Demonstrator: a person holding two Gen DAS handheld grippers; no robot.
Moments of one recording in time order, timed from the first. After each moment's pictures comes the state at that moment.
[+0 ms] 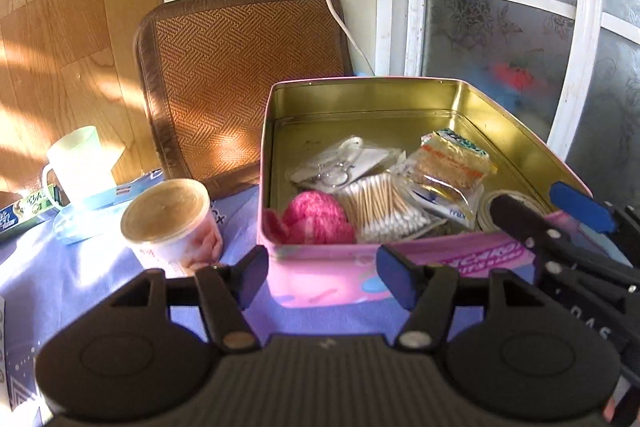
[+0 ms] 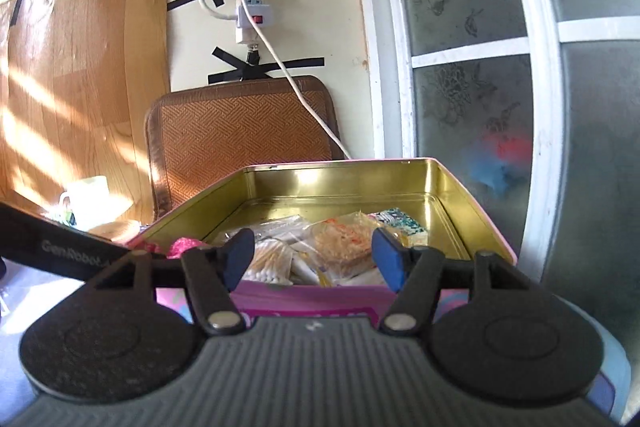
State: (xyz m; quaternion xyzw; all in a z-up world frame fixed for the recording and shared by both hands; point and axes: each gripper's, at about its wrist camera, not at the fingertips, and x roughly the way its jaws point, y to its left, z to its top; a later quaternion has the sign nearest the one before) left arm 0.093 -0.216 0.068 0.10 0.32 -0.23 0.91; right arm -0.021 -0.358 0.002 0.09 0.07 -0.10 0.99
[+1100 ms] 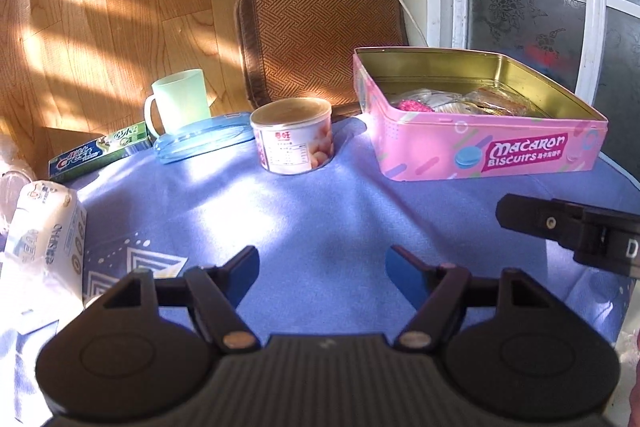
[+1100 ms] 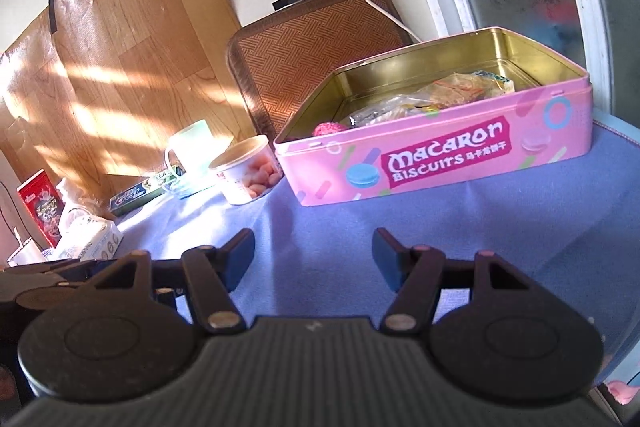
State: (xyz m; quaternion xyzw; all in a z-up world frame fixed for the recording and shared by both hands) left arm 0.027 -0.097 0.040 0.10 0.31 -0.18 0.93; right arm -0.041 -0.275 -0.009 0.21 0.19 0.00 0.96
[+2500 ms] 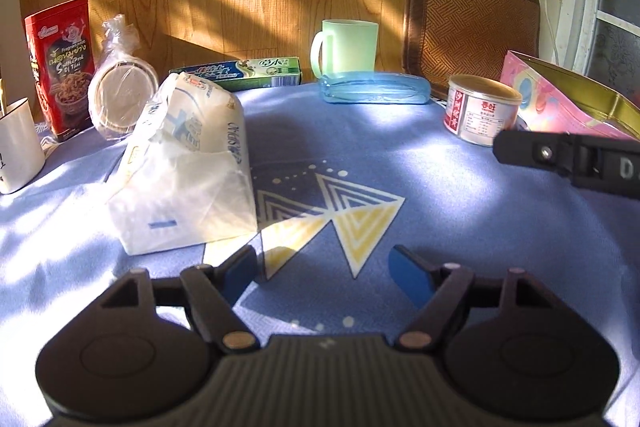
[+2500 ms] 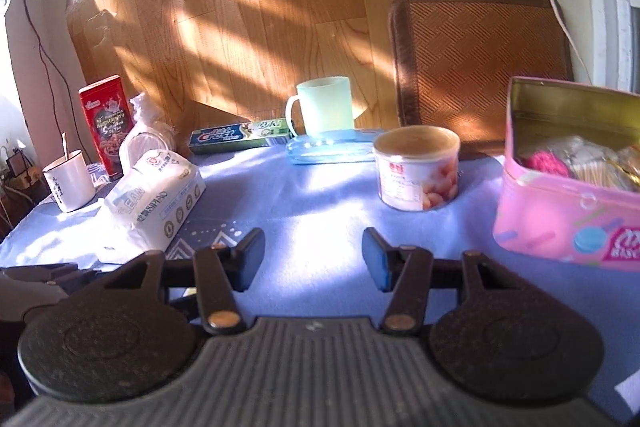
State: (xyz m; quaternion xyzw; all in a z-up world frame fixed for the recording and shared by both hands) left arm 0.052 0.037 0.012 0.01 0.33 -0.06 0.94; right arm 0.058 -0.156 0.014 0.06 0.21 0.14 0.97
